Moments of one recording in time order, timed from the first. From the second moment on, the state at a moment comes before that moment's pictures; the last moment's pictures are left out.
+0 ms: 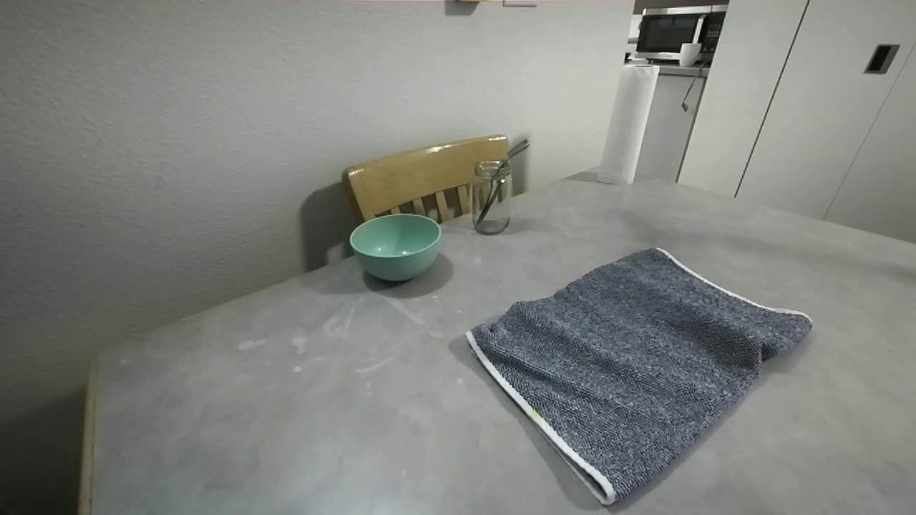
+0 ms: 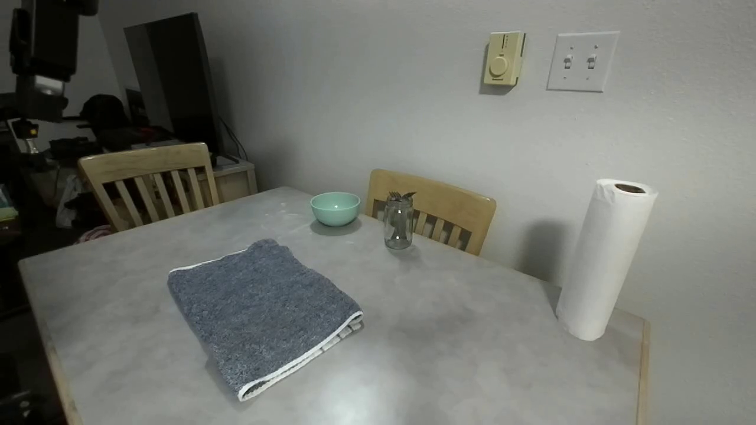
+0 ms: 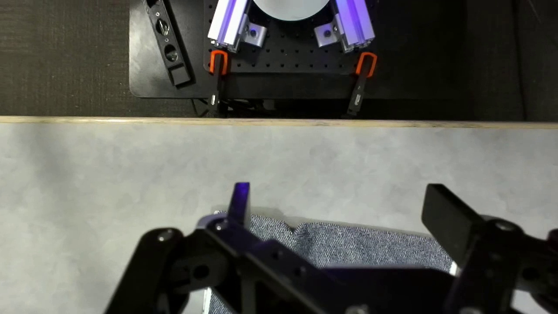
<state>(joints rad) 0.04 -0.50 0.01 -2.32 -0.01 1.50 0.02</state>
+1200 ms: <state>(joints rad) 0.05 -0.27 0.06 -2.27 0.04 1.65 0.13</state>
